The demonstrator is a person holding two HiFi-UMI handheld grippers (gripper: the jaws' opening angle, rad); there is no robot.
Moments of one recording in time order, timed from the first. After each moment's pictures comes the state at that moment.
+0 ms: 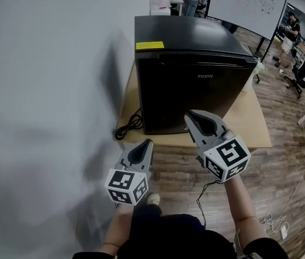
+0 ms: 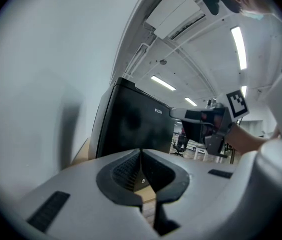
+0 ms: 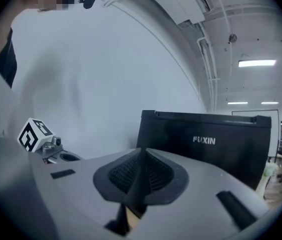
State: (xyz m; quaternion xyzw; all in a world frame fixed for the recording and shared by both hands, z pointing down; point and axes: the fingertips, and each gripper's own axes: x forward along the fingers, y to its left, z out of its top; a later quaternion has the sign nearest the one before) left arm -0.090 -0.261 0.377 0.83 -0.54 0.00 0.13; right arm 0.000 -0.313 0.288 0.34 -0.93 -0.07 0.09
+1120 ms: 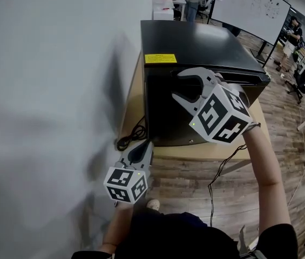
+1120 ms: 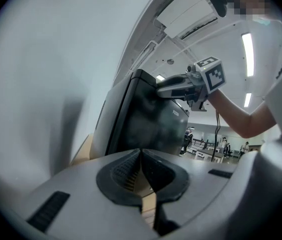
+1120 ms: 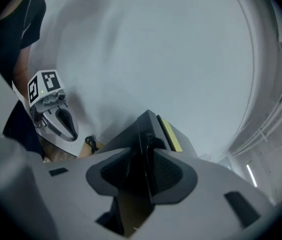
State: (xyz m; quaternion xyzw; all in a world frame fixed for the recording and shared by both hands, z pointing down) left arm -0.123 -0.328 0.382 0.83 -0.53 -0.02 0.16; right arm -0.084 -0.417 0.235 0.20 -0.83 -0.34 0.38
